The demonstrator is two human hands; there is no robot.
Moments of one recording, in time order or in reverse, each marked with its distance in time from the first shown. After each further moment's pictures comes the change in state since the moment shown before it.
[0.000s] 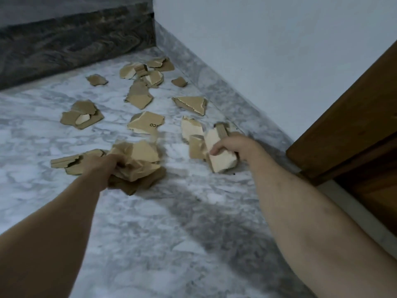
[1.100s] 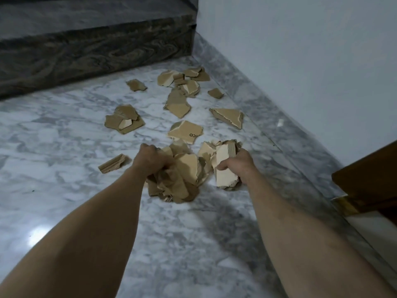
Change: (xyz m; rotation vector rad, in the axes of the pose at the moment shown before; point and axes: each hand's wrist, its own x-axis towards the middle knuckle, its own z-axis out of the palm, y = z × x) left_hand 0.036 0.032 -0.034 0.599 -0.142 0.339; right_hand -0.003 -0.032 0.113 -0.023 0.211 -0.056
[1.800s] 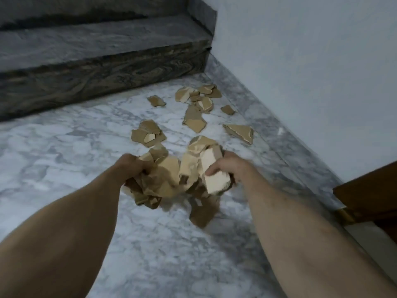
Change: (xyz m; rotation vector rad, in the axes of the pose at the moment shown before) left_hand -0.017 -0.058 -0.119 -0.266 -0.030 -0.151; right_hand -0.070 -0.104 0.033 -0.113 -0.295 0.019
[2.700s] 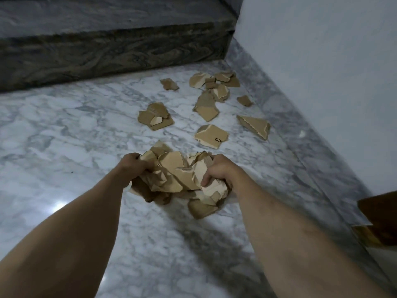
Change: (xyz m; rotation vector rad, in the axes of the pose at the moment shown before) left_hand 0.019 -0.054 0.051 -0.161 0.073 -0.011; right_hand 0.048 0.032 0.035 -0.339 -0.133 -0.073
